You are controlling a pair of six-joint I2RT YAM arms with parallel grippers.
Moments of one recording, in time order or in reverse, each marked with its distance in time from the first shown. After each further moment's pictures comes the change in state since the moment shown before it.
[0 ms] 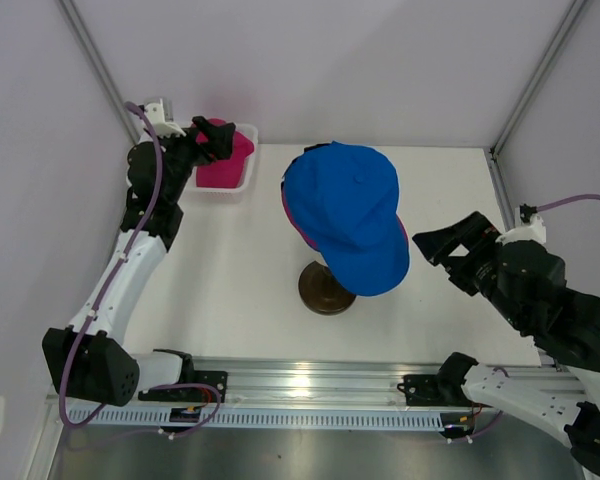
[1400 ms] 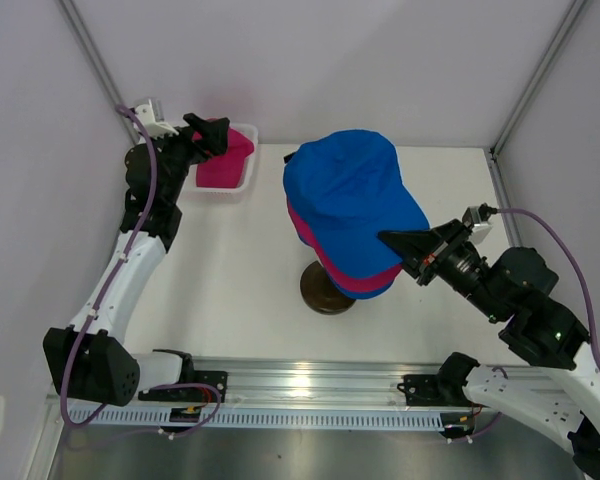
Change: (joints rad) left arm 0.020 0.000 -0.017 0.048 -0.037 -0.082; right arm 0.001 -0.072 -0.268 0.617 -0.385 0.410
